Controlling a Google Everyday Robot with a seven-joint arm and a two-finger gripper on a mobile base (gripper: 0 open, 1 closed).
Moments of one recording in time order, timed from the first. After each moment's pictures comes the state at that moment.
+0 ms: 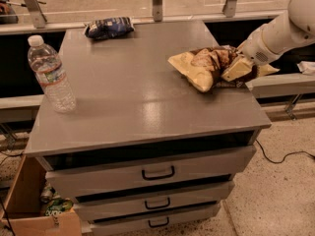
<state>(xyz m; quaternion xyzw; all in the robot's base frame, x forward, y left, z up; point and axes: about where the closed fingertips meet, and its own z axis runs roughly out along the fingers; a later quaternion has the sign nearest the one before) 0.686 -0.243 0.863 -0.54 0.78 0.00 0.33</state>
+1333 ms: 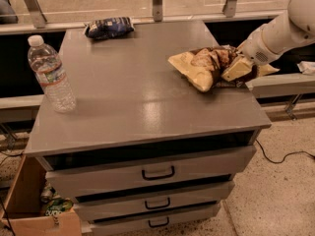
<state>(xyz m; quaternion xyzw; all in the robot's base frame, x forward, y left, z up) 0.686 -0.242 0.864 -0.54 0.78 0.00 0.33</state>
